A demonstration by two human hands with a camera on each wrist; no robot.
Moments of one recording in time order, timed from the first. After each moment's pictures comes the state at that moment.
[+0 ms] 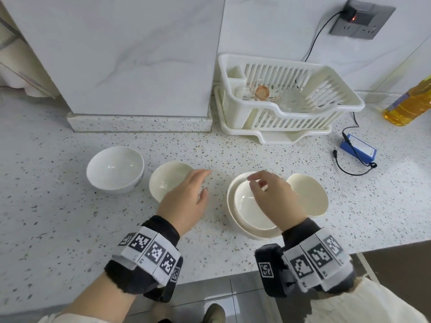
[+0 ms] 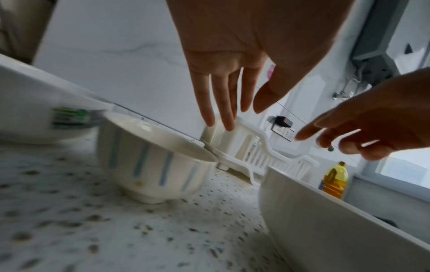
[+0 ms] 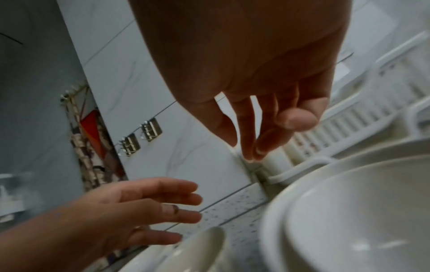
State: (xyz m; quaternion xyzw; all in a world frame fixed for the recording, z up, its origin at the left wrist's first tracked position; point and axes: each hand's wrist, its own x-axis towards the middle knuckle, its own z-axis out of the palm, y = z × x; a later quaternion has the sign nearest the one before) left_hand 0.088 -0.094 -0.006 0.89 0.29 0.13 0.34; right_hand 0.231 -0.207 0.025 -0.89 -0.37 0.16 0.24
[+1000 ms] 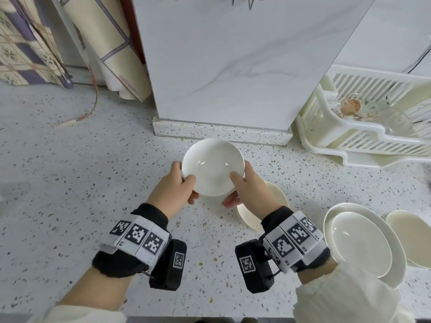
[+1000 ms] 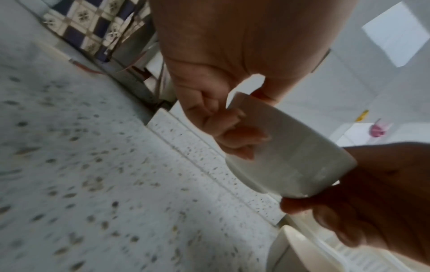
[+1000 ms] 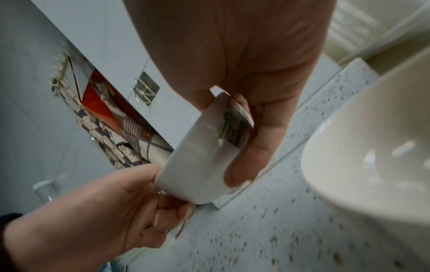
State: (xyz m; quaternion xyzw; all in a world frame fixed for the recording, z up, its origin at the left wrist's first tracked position) left_hand -0.024 0.061 -0.015 0.70 0.49 0.10 0.51; right_hand 0.115 -0.021 -0.004 -0.76 -0.33 0.42 0.37
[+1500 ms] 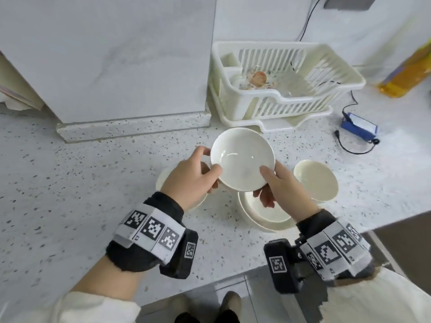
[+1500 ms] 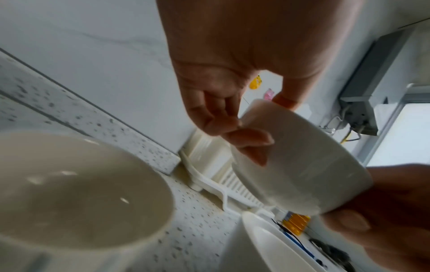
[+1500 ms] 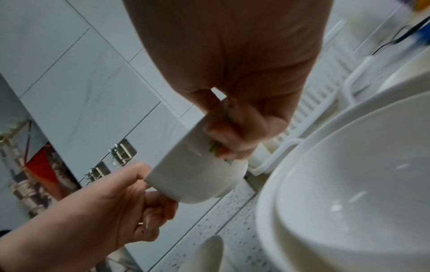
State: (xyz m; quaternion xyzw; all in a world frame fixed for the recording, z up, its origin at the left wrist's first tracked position) left_hand 0.104 -0.054 0.027 0.82 0.30 0.07 0.49; right_hand 0.222 -0.192 0.026 -0.81 -0.22 0.32 0.44
